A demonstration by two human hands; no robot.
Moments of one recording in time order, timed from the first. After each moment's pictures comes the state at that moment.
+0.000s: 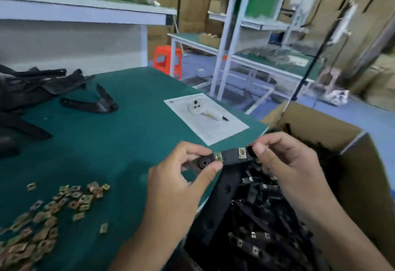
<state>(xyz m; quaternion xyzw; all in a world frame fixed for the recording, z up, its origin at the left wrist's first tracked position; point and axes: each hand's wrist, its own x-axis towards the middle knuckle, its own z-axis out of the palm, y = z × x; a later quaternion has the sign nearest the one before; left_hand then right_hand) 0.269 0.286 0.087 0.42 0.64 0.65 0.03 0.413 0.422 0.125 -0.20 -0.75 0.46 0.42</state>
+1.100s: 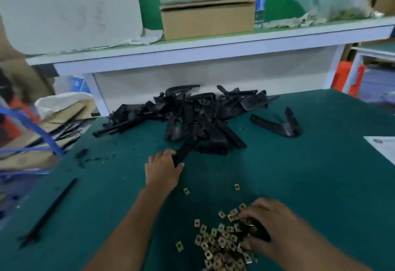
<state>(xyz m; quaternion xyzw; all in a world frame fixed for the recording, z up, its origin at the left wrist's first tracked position) -0.020 0.022 0.013 0.01 0.98 0.18 -0.08 0.173 0.273 0.040 0.12 -0.96 0.23 -0.06</state>
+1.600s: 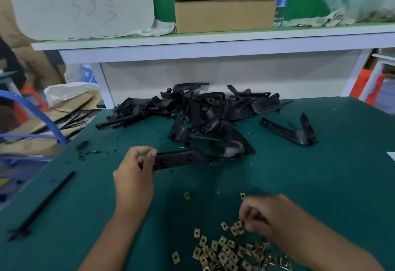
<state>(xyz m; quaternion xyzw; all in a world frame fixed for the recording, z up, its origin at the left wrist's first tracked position) 0.037 -0.008 0.041 -0.05 0.82 0.50 -0.26 0.118 0.277 0.056 0.11 -0.94 0.29 -0.15</state>
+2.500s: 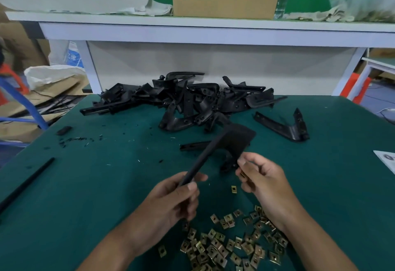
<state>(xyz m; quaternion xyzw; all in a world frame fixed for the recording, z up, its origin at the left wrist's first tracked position) 0.080 0.026 0.012 0.16 0.54 0.79 0.24 0.084 0.260 0.036 -0.02 -0.69 0.73 0.06</state>
